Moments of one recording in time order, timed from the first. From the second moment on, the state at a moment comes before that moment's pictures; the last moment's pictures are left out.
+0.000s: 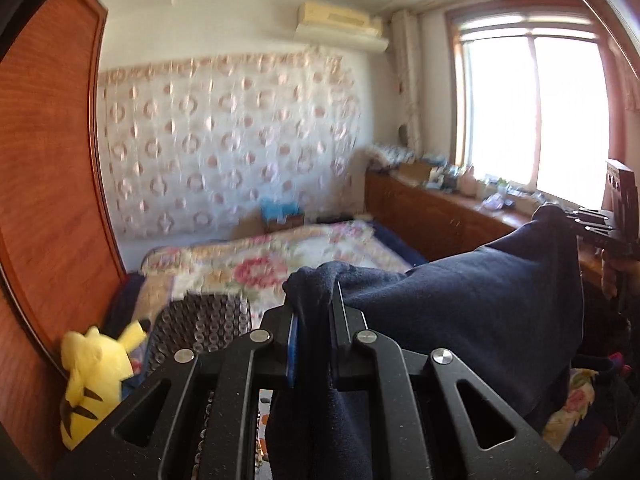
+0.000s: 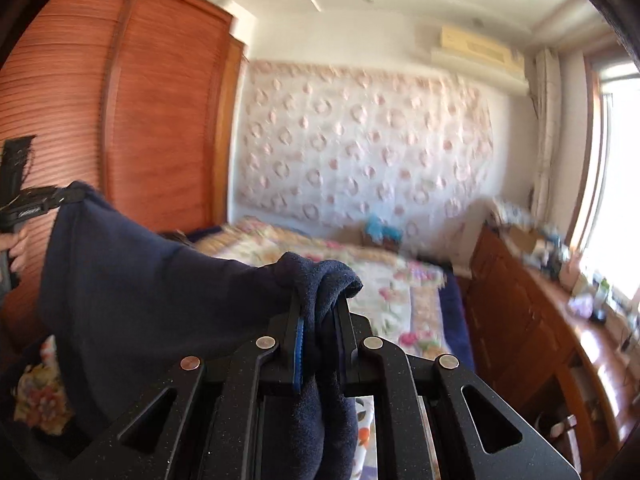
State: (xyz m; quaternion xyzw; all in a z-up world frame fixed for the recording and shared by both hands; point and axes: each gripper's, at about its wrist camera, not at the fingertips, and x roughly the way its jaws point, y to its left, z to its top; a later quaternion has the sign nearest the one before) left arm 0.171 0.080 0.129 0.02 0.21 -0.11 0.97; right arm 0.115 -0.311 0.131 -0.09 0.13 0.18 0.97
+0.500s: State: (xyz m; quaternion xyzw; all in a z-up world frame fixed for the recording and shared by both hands) left arm 0.310 0.053 0.004 0.03 0.34 -0.08 0.94; right arm 0.334 -0.246 -0.001 -0.08 0.28 0.15 0.94
